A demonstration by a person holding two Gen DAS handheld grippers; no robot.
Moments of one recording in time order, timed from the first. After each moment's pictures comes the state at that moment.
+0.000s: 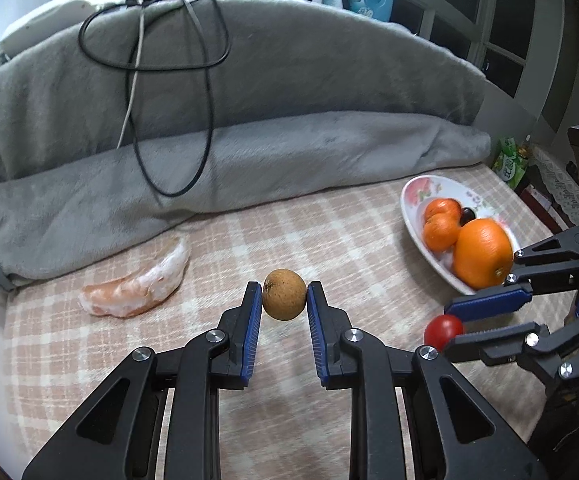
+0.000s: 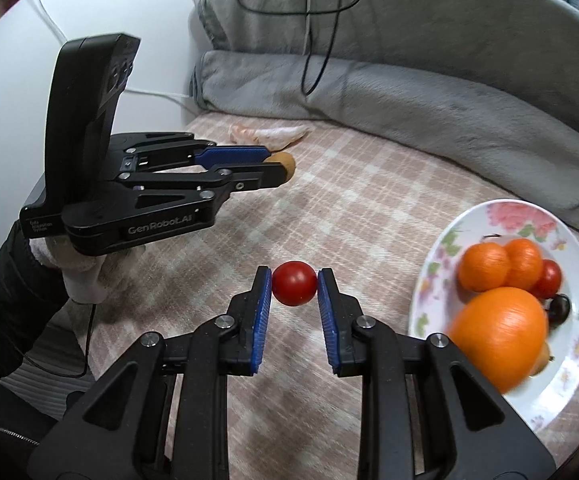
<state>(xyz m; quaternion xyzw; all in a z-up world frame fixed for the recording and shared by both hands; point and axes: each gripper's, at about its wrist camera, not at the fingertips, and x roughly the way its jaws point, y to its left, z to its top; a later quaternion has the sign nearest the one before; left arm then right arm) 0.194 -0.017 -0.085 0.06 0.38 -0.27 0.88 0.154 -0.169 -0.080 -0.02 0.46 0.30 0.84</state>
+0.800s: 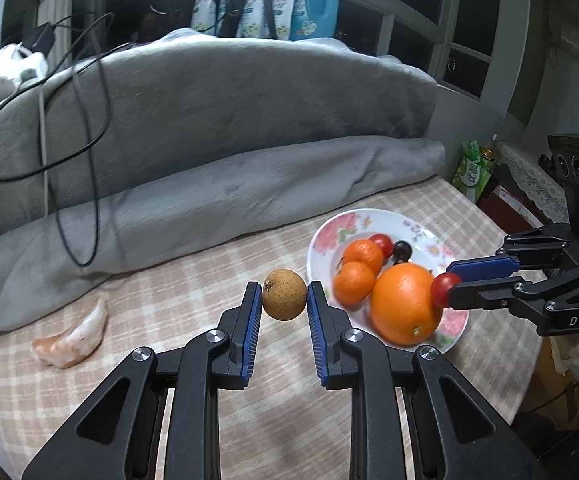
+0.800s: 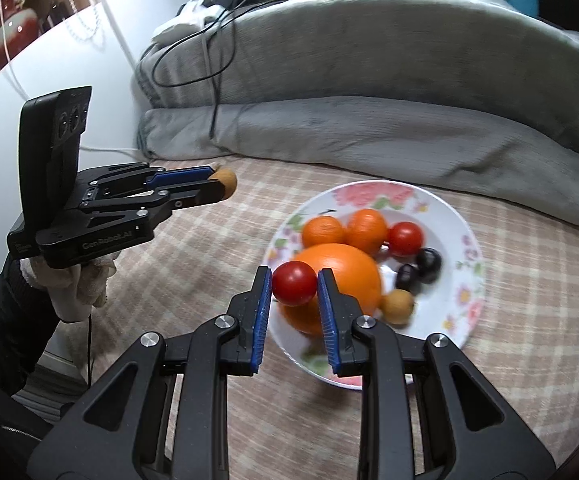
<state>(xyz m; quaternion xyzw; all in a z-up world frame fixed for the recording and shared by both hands) 0.182 -0.095 -0.056 0.07 0.36 -0.32 0.87 0.138 -0.284 -0.055 0.04 0.43 0.22 0.88</state>
